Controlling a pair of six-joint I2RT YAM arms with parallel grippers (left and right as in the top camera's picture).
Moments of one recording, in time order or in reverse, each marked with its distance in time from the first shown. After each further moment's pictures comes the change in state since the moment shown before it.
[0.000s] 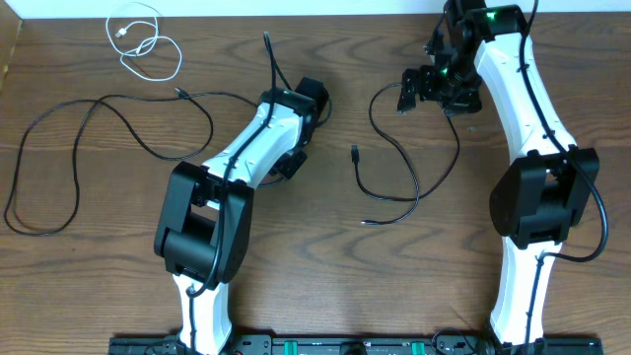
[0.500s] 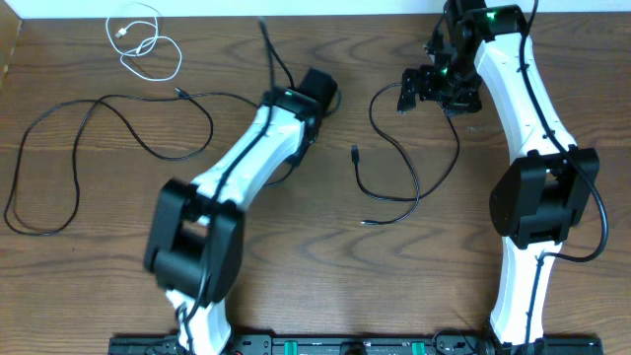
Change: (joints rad) left arm -0.025 -0.129 0.002 0.137 -0.052 -0.236; right arm 0.000 0.000 0.000 -0.005 0.000 0.000
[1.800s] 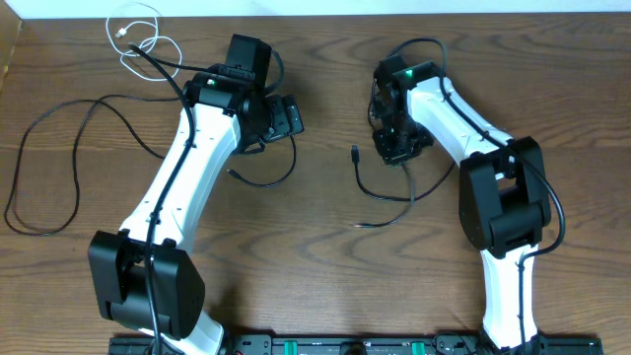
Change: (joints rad) left arm 0.196 -0.170 0.020 -0.036 0.531 -0.511; right arm 0.218 0.000 -0.378 0.196 0.193 -0.133
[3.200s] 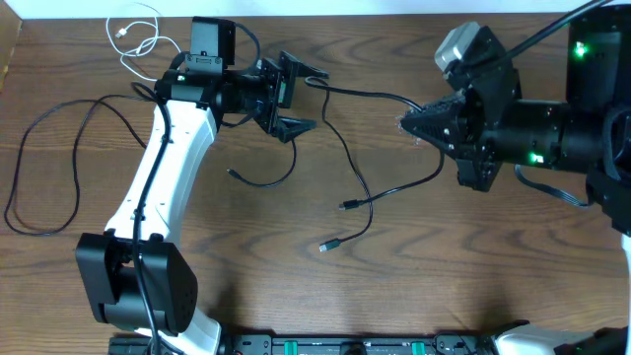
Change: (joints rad) left arm 0.113 0.000 0.000 0.273 0.914 -0.798; right arm 0.000 -0.767 0.473 -0.245 -0.573 -0.270
